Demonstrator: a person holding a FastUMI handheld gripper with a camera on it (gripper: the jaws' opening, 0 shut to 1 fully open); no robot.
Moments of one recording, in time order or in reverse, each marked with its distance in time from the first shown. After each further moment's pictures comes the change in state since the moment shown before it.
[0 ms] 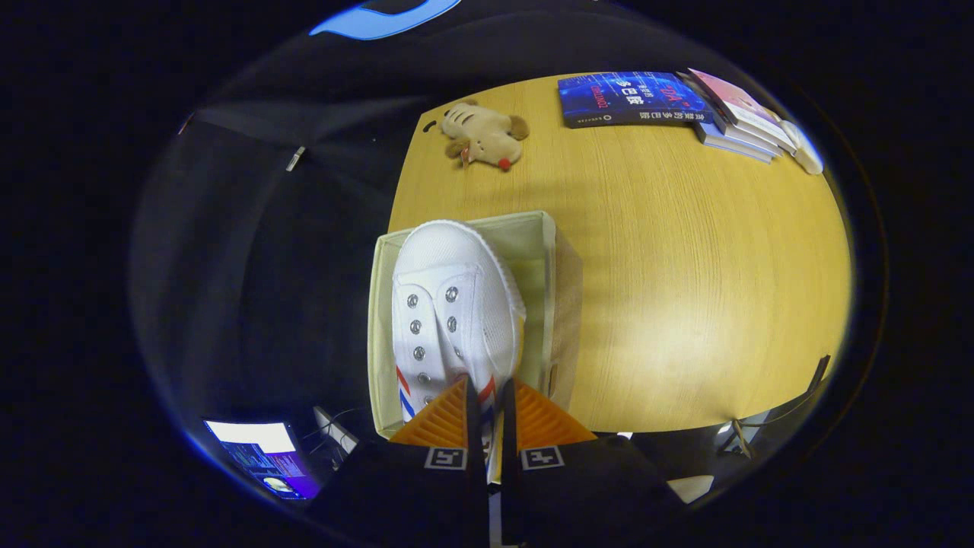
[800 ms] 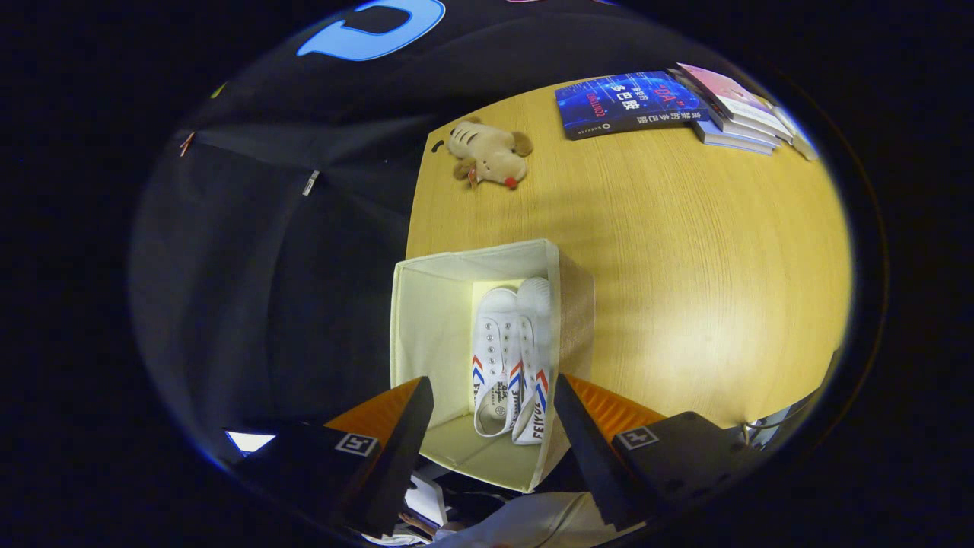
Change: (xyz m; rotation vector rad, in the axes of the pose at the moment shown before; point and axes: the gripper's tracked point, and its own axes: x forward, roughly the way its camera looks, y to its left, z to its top) arm -0.020 0.005 0.020 0.076 -0.077 0.131
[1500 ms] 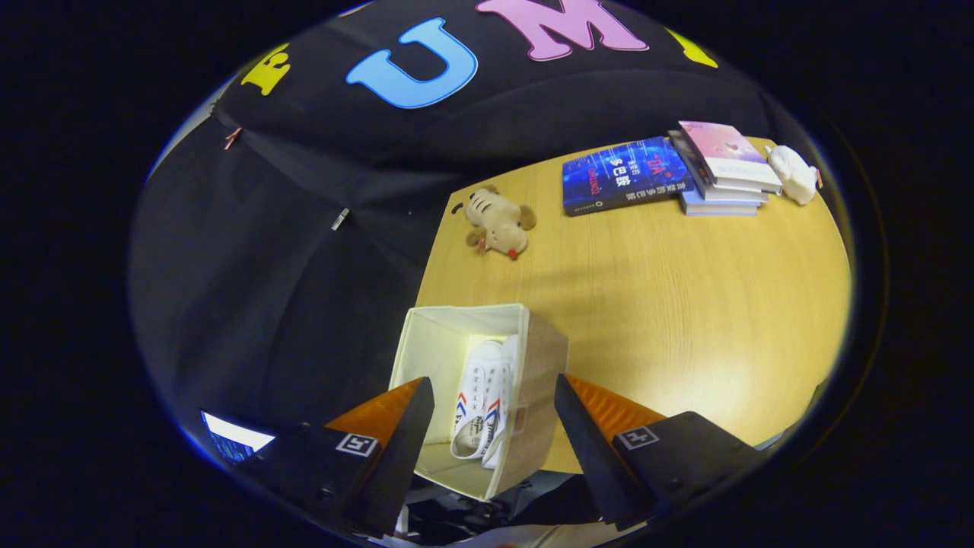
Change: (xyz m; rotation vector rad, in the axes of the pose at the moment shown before) arm -0.062 -0.031 0.042 -0.155 -0.297 0.003
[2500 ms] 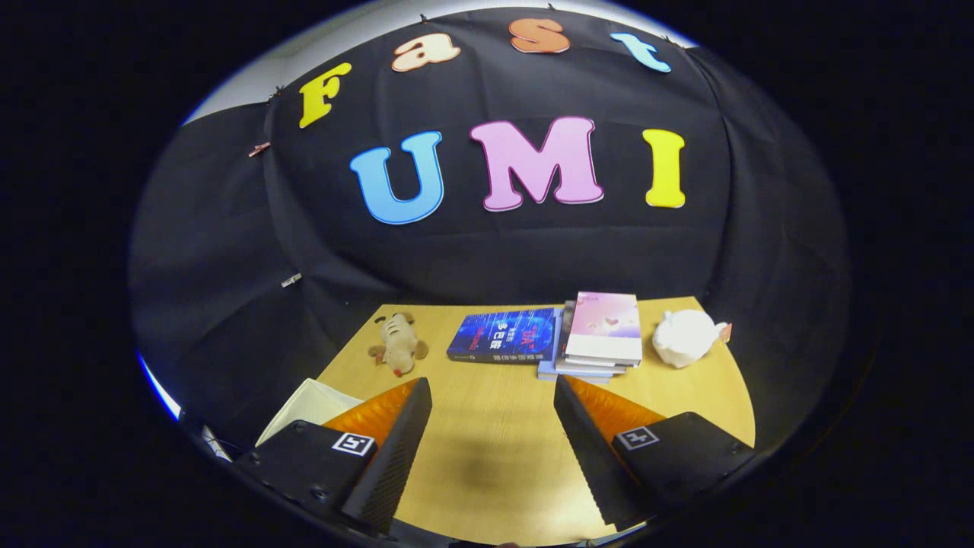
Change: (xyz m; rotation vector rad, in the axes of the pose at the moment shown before) arm -0.152 -0.131 0.135 -0.337 -0.529 -0.209
